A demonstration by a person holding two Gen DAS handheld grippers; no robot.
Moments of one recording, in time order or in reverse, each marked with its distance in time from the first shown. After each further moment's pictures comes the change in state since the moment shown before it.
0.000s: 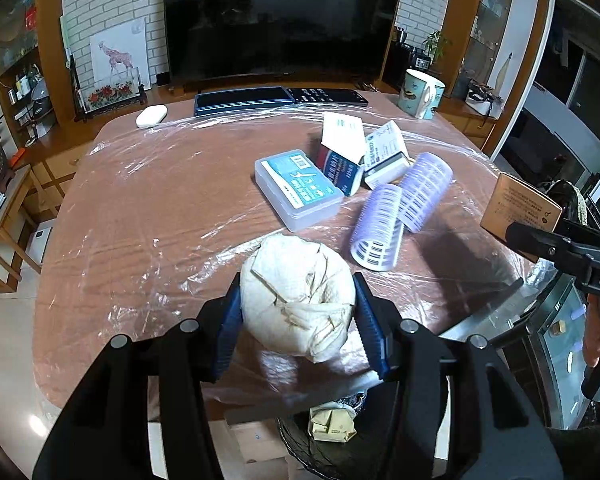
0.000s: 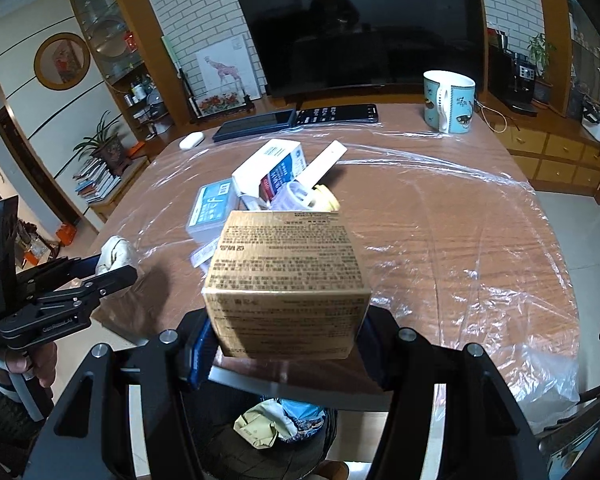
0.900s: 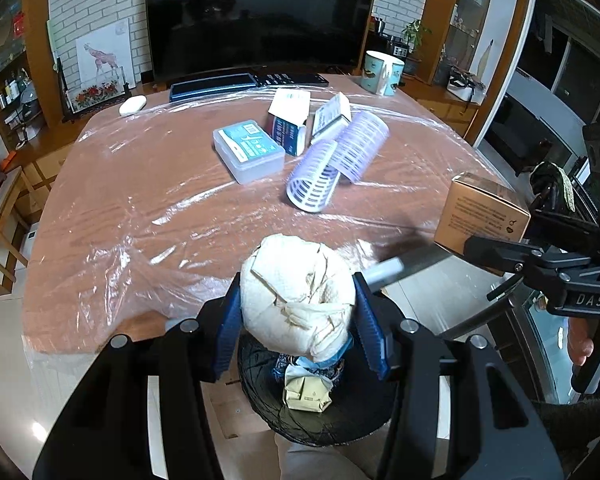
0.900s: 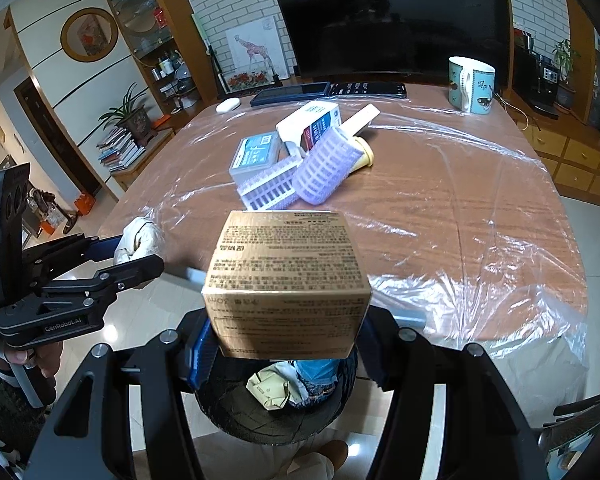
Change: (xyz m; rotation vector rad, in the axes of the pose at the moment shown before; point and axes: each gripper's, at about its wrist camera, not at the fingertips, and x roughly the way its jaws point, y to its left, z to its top) left arm -0.027 -0.043 -0.042 0.037 0.025 -0.036; right arm -0.022 0.019 -0.048 -0.075 0.069 0.061
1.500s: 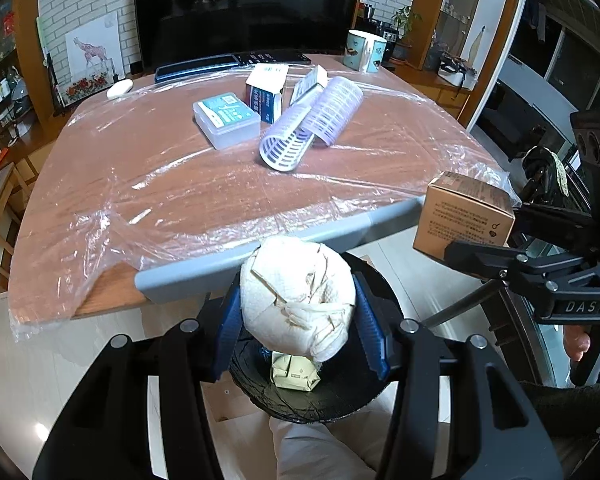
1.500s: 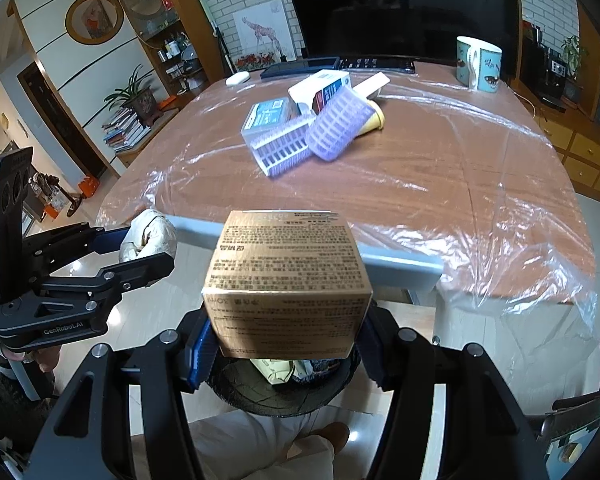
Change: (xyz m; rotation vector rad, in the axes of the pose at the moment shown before) left arm 0.002 -0.019 -0.026 0.018 0.045 -0.023; right arm 0.005 0.003 -0.027 -0.018 0.070 0.013
